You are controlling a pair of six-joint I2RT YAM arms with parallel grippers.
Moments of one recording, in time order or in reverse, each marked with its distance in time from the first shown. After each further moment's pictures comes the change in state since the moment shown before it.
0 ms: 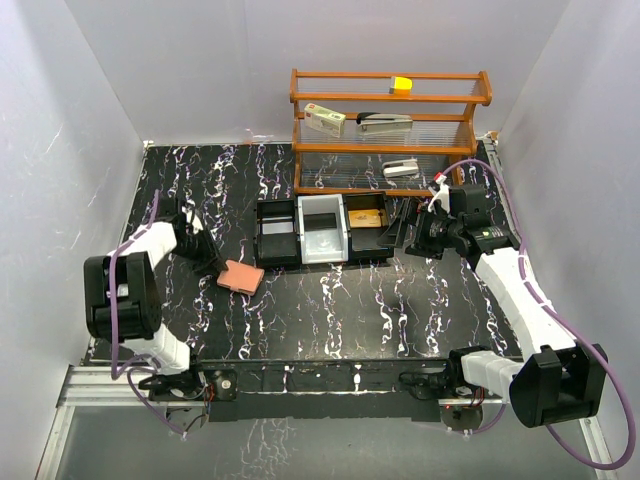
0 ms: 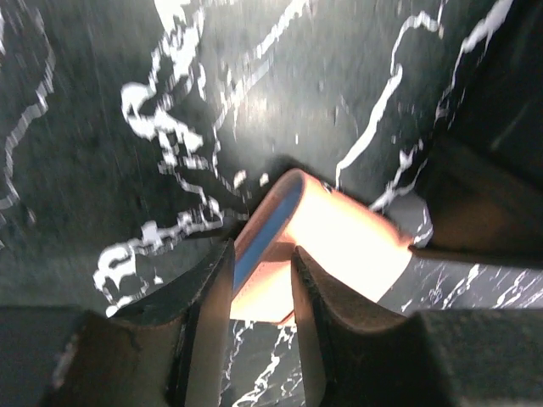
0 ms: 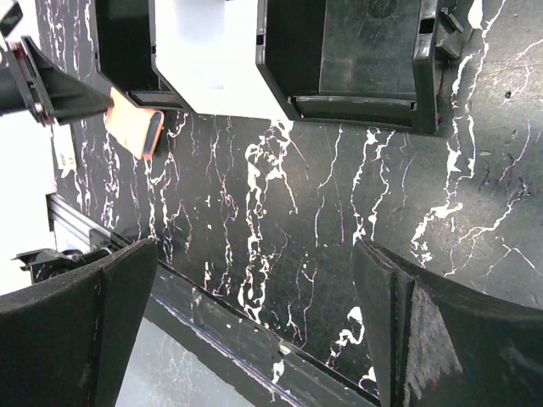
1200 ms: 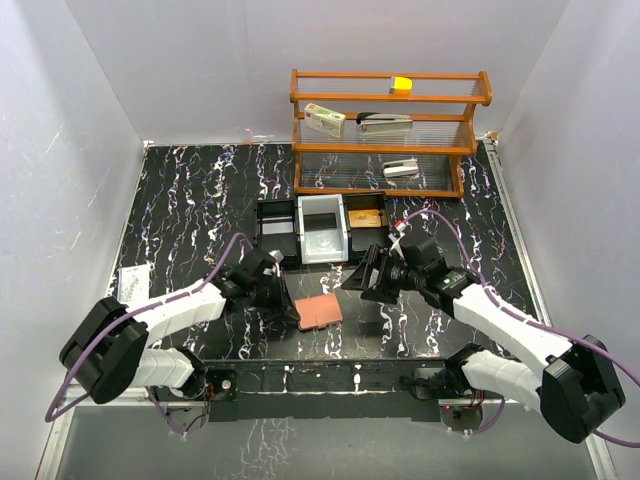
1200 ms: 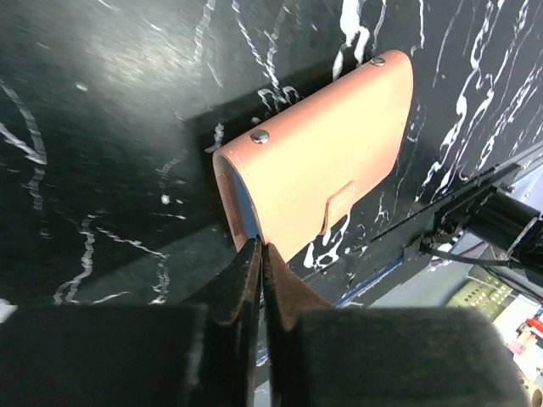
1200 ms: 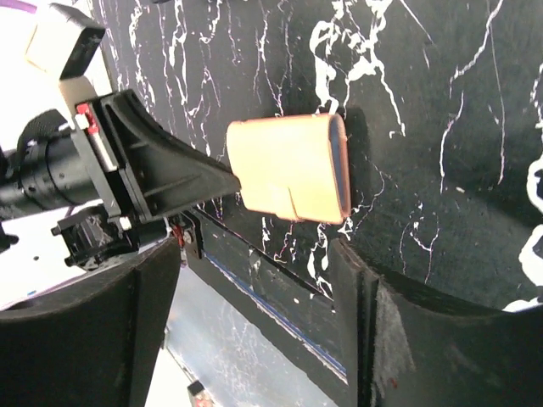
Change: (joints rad) left arm -0.759 -0.376 -0.428 0.365 0.008 -0.534; right arm 0.388 -0.078 -0.344 0.344 0.086 0.448
